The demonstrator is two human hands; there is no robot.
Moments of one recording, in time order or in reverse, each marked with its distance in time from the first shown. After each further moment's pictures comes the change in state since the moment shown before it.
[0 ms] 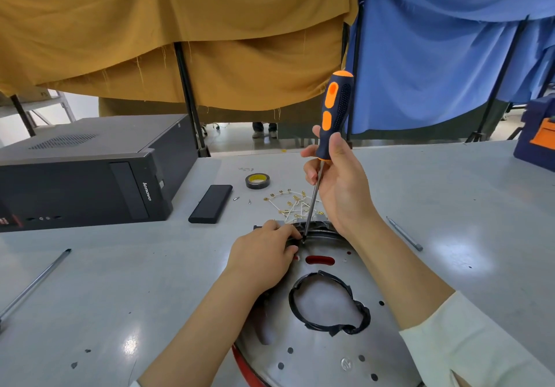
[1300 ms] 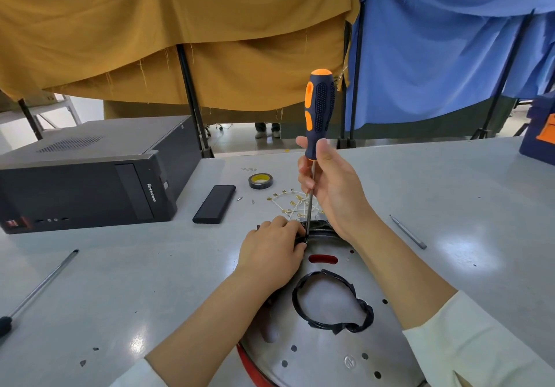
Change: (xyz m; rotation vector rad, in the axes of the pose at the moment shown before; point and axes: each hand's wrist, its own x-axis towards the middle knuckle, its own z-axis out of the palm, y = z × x) left_hand 0.003 0.011 0.002 0.027 0.059 0.013; right_hand -0.005 0.005 0.001 -0.122 -0.104 0.075
